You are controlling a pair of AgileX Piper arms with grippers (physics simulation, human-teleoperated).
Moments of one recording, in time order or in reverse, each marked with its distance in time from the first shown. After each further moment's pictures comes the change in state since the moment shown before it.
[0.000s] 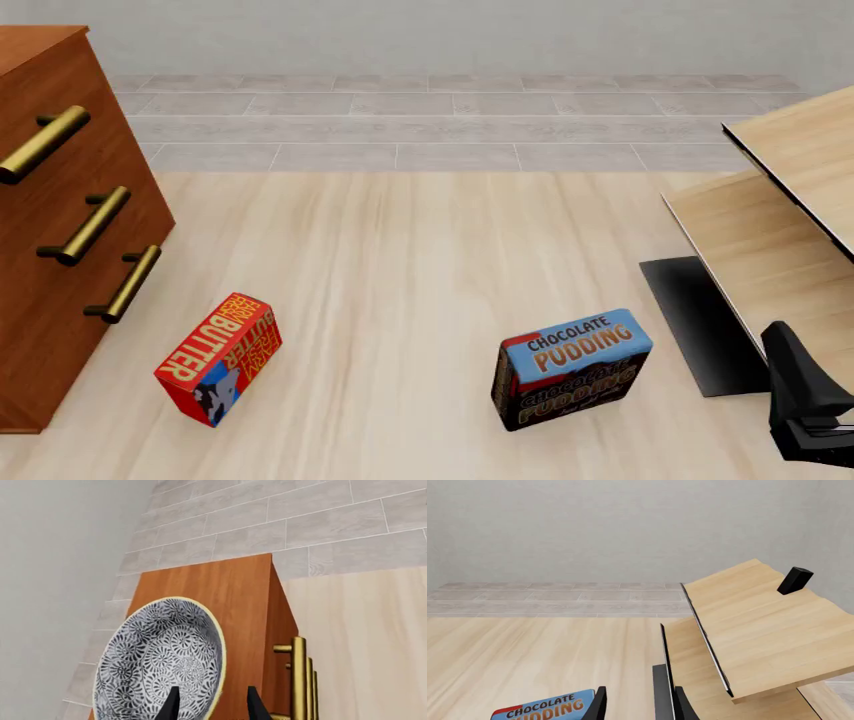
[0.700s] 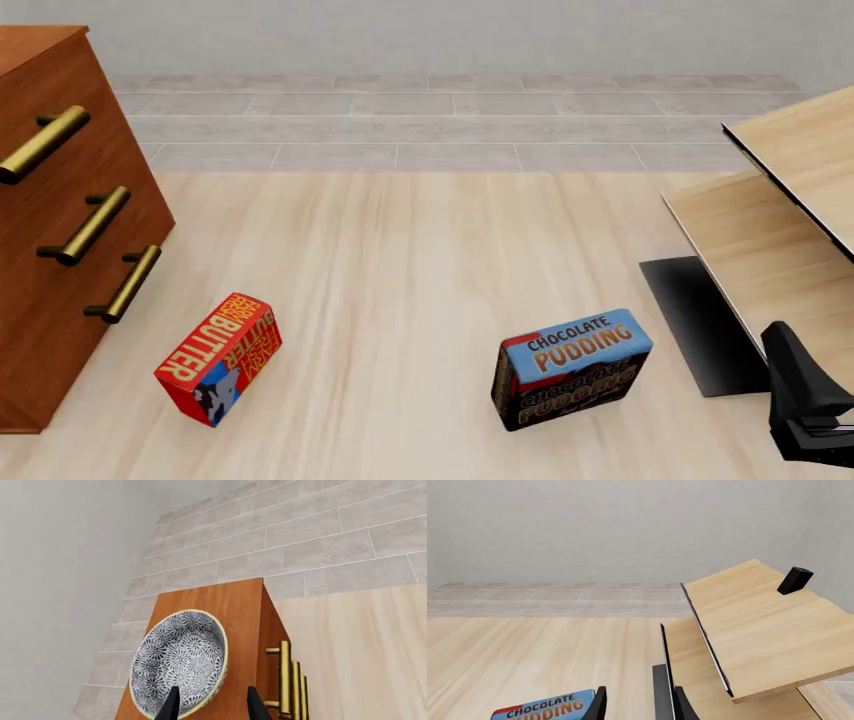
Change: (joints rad) left arm -0.049 -0.093 -0.203 0.201 -0.009; right arm 0.000 0.000 0.000 0.000 0.000
